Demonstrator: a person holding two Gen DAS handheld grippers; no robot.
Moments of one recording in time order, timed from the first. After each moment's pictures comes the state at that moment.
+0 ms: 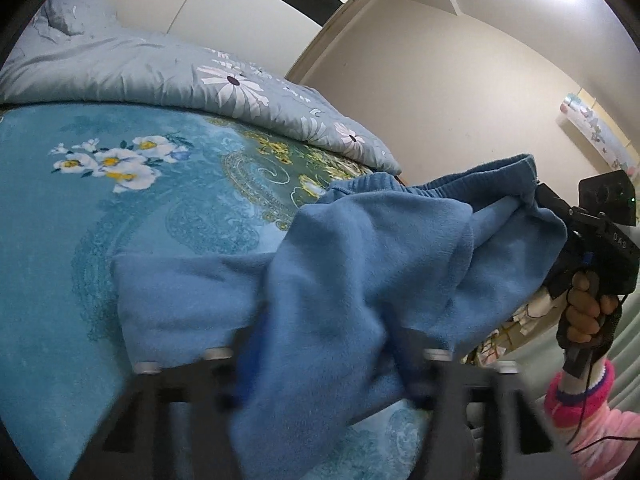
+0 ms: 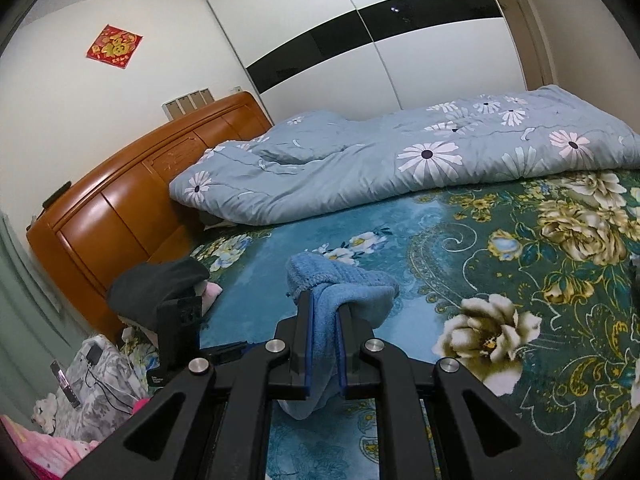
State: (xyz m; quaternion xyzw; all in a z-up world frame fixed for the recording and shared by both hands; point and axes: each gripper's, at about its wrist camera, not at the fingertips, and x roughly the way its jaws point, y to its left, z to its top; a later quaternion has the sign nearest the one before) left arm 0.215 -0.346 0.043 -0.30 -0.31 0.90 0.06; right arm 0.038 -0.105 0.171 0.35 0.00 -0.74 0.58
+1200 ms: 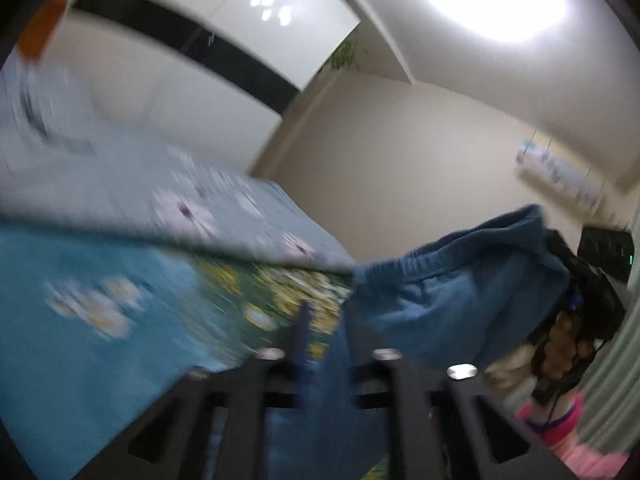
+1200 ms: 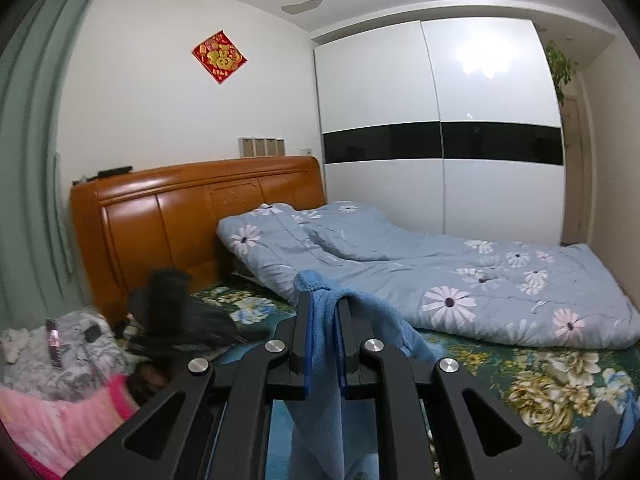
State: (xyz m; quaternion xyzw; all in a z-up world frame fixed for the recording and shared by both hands) left arm 0.228 -0.356 0.200 -0.15 -0.33 0.93 0.10; right arm 0.095 -0.064 0.338 0.13 0.05 -0.74 0.66
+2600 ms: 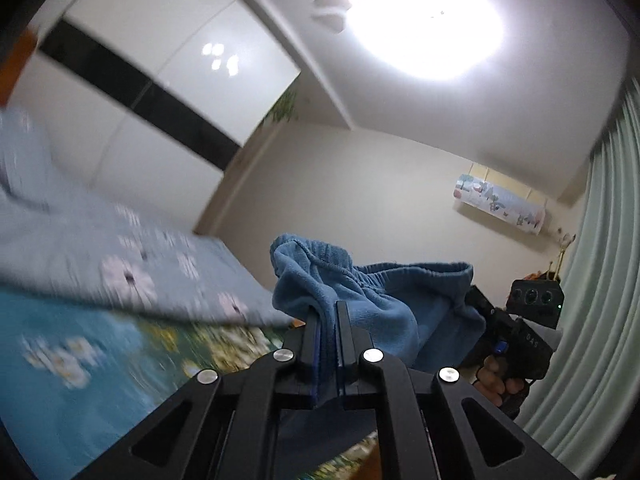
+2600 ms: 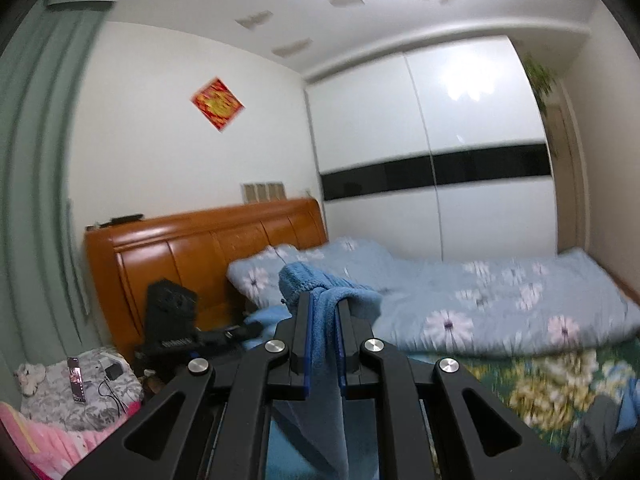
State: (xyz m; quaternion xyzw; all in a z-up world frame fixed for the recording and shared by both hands) left arm 0.326 -0.304 0.346 -0.02 -0.27 0.96 0.12; right arm 0.126 0.015 0.390 0.07 -0.01 -0.75 0.66
